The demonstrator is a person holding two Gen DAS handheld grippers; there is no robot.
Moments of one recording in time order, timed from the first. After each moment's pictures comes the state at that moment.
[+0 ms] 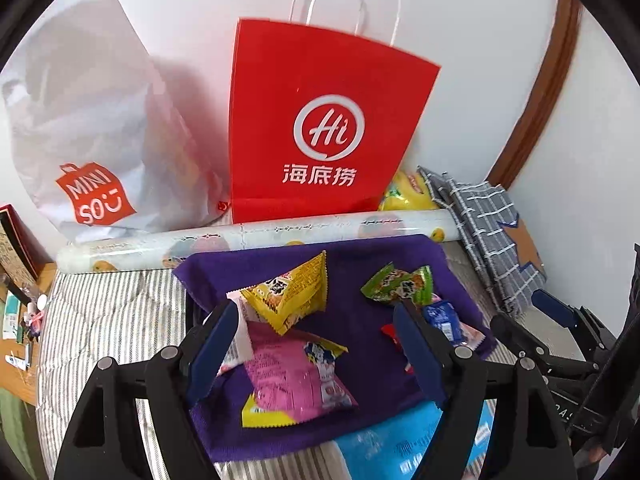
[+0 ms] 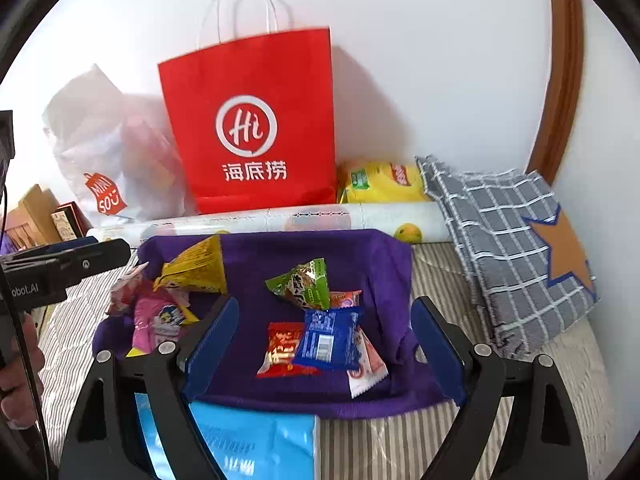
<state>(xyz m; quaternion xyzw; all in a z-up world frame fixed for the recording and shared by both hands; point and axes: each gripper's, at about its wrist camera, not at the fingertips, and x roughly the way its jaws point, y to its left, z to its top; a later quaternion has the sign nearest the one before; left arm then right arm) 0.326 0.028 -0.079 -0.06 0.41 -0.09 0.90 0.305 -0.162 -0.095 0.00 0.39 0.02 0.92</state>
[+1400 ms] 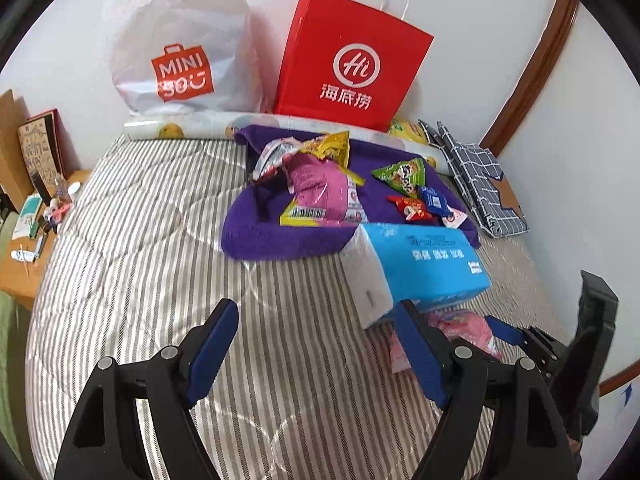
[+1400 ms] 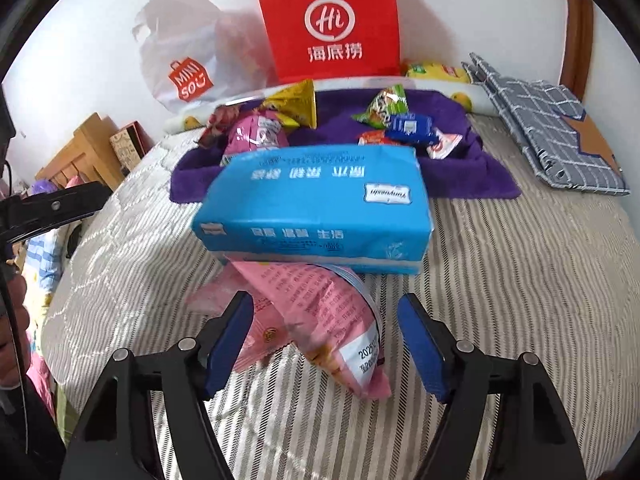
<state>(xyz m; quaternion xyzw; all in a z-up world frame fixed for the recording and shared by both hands) 0.156 0.069 -0.116 -0.11 0.45 -0.07 0.88 0.160 -0.127 -0.174 0.02 0.48 0.12 0.87</state>
